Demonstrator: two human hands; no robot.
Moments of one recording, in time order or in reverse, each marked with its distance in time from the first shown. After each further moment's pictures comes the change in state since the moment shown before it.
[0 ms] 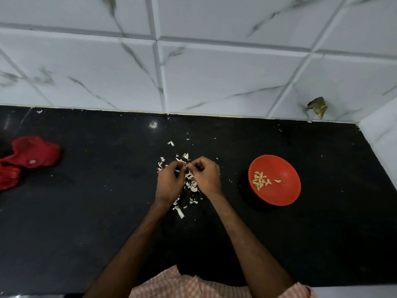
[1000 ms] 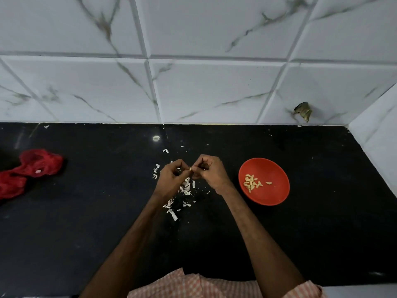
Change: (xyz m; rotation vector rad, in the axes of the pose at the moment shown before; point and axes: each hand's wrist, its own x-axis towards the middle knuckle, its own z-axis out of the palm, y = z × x) left_hand -0.003 0.046 -0.002 -0.184 -0.237 0.083; right_hand 0.003 -0.015 -0.067 0.221 -0.271 -0.033
